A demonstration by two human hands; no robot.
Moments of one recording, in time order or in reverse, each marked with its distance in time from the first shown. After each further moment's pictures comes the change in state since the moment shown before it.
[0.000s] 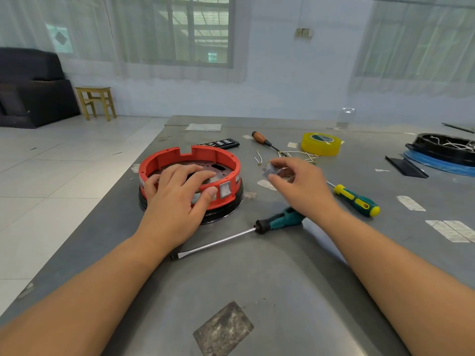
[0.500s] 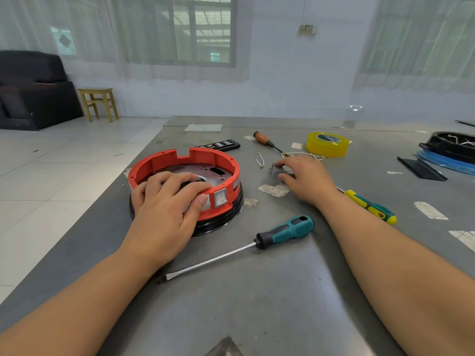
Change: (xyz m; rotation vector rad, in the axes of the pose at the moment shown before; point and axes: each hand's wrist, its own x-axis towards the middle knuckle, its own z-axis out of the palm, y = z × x) left_hand 0.004 -0.008 0.008 0.033 -0.011 -0.006; right_hand 0.076 0.082 0.017 -0.535 -0.212 -0.068
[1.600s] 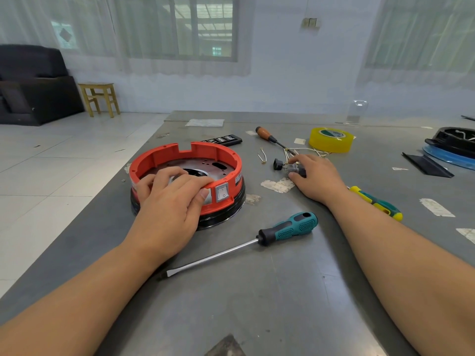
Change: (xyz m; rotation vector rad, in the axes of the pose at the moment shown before) left_hand 0.003 0.003 0.002 -0.025 0.021 0.053; right_hand -0.006 0.017 0.004 0.021 -0.060 0.141
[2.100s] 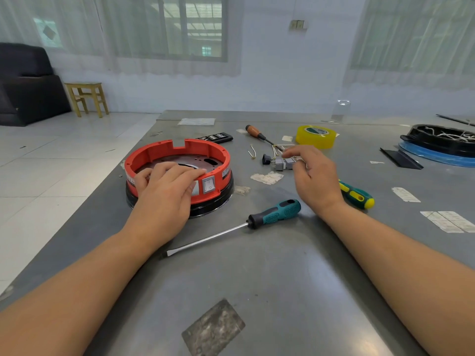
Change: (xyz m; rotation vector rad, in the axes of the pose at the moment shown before) left_hand -0.006 0.005 -0.010 0.011 -0.009 0.023; right_hand -0.081 -0.039 -0.034 0.448 0.466 -0.153
